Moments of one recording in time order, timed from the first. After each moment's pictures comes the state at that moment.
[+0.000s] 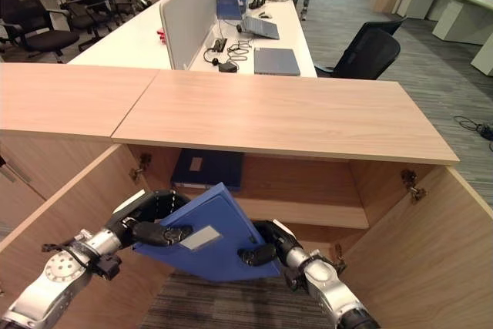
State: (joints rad) left arm 0.15 0.61 -0.16 -0.01 -0.56 -0.13 -0.25; right arm 0.00 -0.44 0.41 0.43 0.40 -0.07 0.22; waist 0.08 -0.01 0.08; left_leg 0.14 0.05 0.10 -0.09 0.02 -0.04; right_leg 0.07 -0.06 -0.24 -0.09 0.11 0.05
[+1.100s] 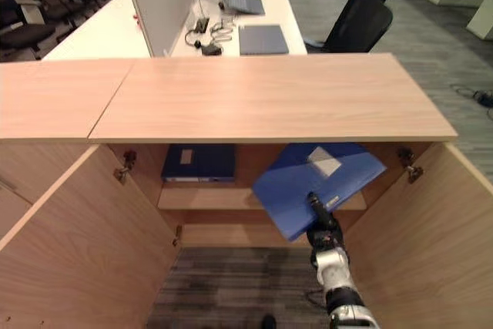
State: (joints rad) left arm 0.10 0.25 -0.03 1.22 -0.60 0.10 -0.06; right arm -0.34 -0.30 -0.10 0.83 1.28 -0.11 -0.09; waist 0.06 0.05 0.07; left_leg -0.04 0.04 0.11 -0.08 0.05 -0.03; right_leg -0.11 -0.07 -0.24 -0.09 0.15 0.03
